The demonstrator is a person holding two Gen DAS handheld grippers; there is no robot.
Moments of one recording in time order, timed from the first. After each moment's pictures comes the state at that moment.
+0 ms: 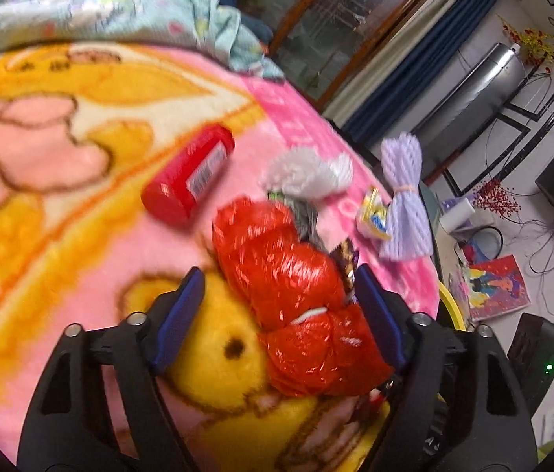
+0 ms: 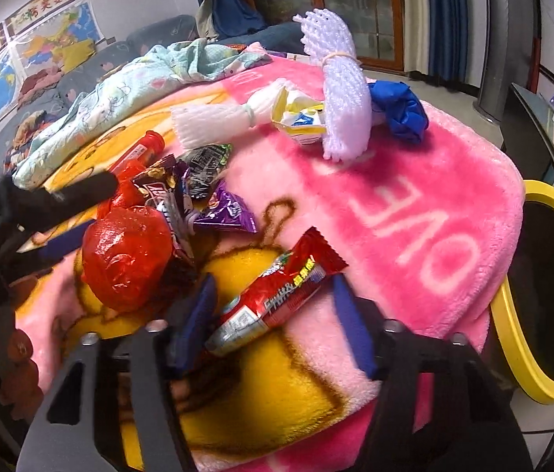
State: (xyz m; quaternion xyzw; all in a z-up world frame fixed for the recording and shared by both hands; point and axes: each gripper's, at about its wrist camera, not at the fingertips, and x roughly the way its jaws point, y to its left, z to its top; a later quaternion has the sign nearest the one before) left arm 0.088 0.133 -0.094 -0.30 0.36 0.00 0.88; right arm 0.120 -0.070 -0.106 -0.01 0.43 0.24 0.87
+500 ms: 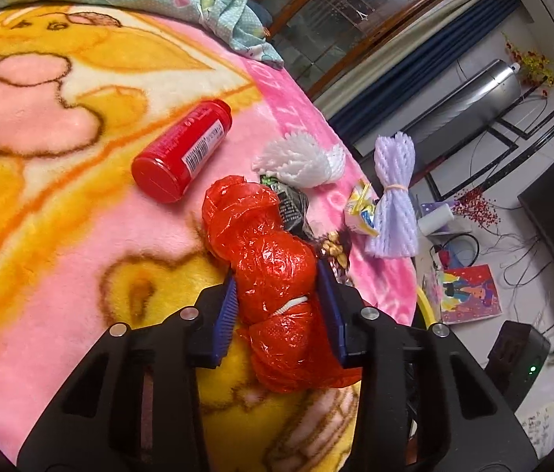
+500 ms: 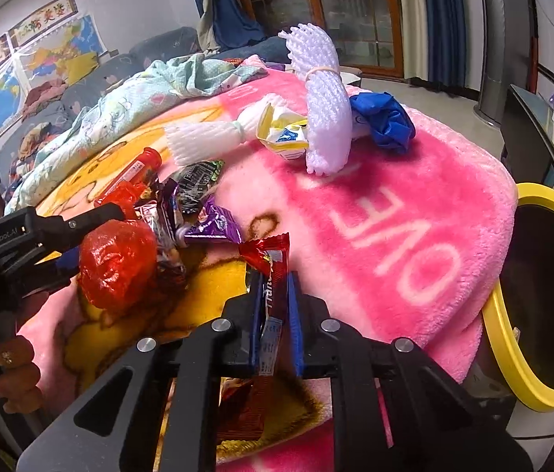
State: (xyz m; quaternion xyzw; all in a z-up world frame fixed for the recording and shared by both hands) left arm 0.083 0.142 -0.099 -0.35 0.36 -0.03 0.86; right arm 0.124 -0.087 -0.101 0.01 0.42 0.25 0.87
